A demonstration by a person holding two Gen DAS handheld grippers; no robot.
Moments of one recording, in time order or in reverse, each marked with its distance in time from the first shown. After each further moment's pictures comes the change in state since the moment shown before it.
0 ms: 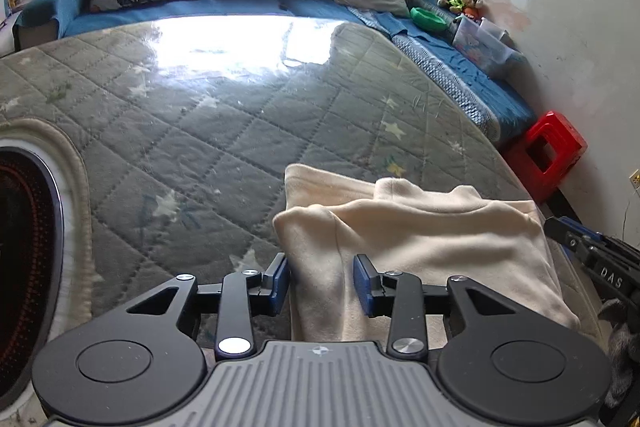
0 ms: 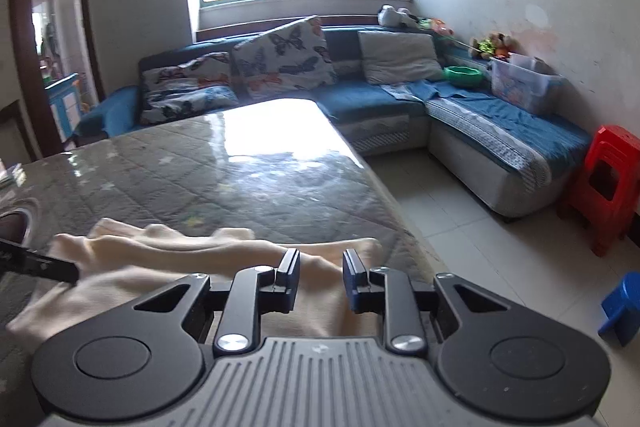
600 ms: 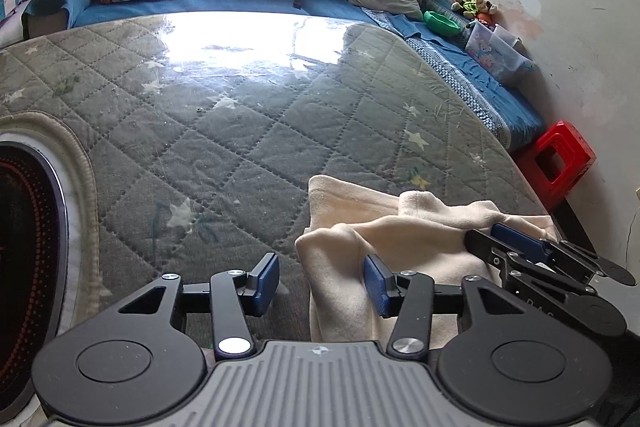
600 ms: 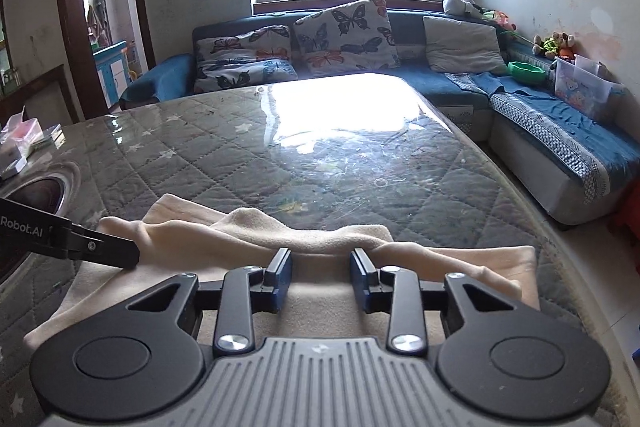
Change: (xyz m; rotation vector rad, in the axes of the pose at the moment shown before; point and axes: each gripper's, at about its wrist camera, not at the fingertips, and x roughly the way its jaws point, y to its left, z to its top) left arm 0.014 0.015 0.010 -0.027 -0.004 0.018; right arm 0.056 0.072 -0.002 -0.086 0.061 0.122
